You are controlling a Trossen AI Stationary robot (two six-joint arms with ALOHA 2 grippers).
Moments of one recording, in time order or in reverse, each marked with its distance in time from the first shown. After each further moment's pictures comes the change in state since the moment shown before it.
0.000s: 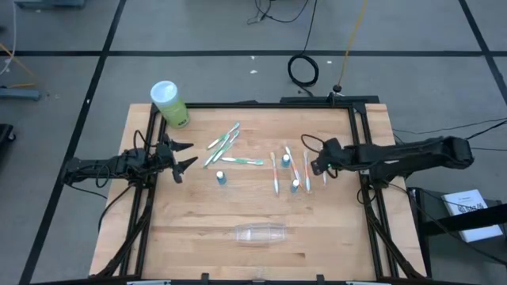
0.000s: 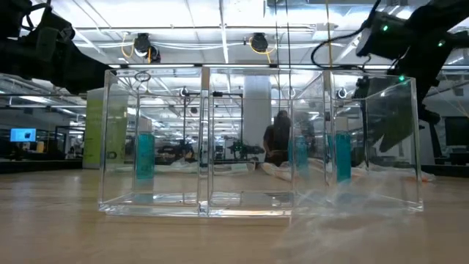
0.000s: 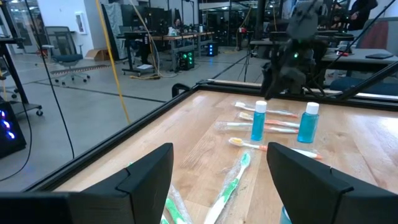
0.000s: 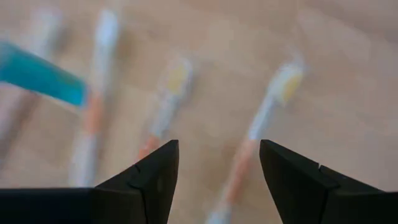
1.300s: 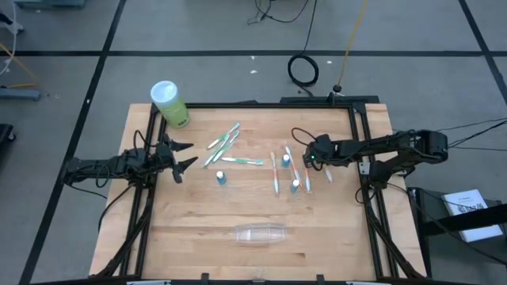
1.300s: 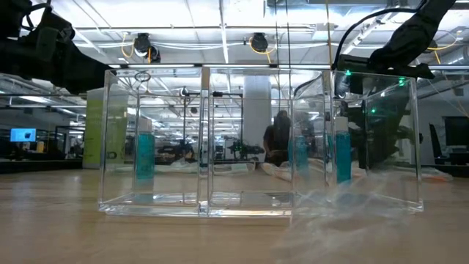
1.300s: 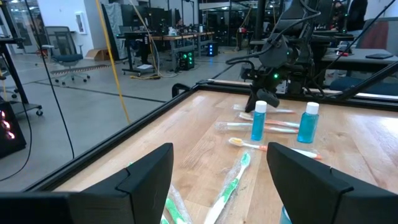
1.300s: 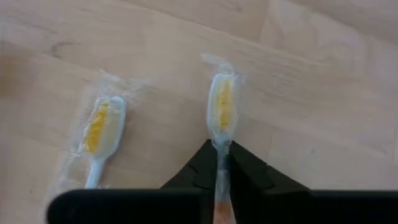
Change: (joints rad) left arm 0.000 0.000 0.000 0.000 0.000 0.000; right arm -0.170 0.350 0.006 0.186 0.058 -0.090
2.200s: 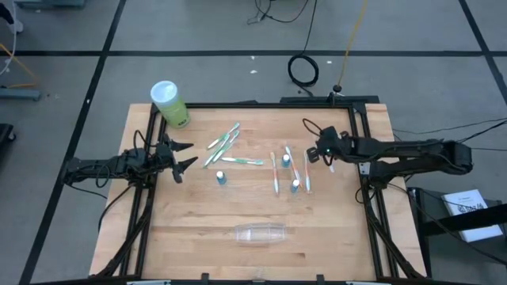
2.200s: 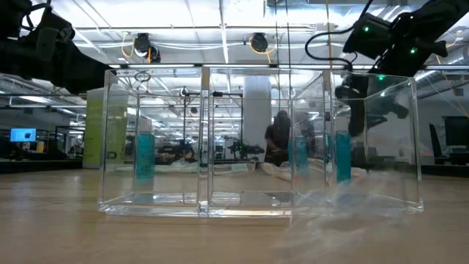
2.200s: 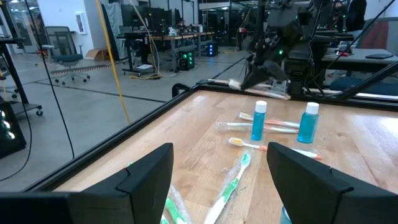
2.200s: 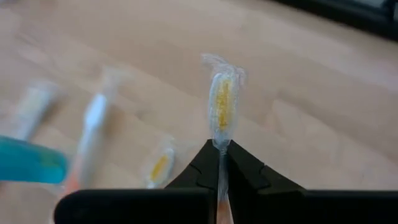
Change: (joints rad) left arm 0.000 0.000 0.000 0.000 0.000 0.000; right arm 0.000 -0.361 -0.004 0.056 0.026 -0.240
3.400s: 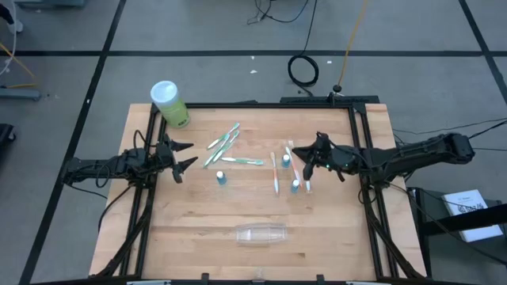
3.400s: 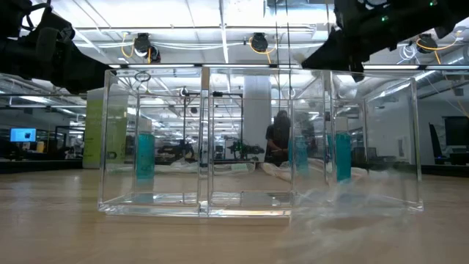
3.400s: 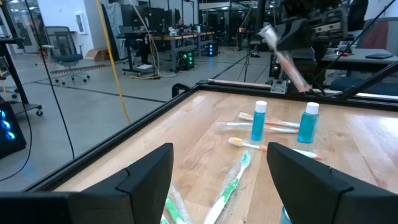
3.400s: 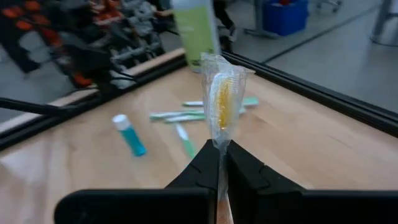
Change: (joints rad) left arm 0.000 0.000 0.000 0.000 0.000 0.000; right arm 0.343 -0.058 0.002 0.588 -0.006 -0.272
